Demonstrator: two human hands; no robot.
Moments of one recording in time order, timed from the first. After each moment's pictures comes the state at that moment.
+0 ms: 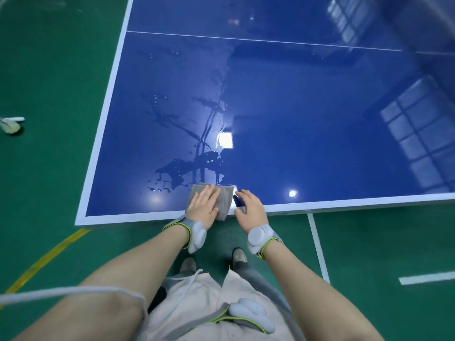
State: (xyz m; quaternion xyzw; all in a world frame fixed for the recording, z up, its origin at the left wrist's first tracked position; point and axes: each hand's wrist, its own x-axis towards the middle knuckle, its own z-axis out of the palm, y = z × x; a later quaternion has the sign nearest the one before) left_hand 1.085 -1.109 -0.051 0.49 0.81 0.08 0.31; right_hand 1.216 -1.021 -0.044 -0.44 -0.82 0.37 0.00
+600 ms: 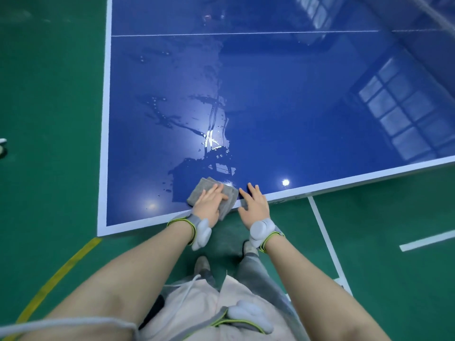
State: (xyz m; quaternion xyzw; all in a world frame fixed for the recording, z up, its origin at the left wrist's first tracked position) left_hand 1.052 -1.137 -0.037 0.57 0.75 0.08 0.33; right_hand 1.189 -1.065 -0.049 -0.49 -0.82 0.30 -0.05
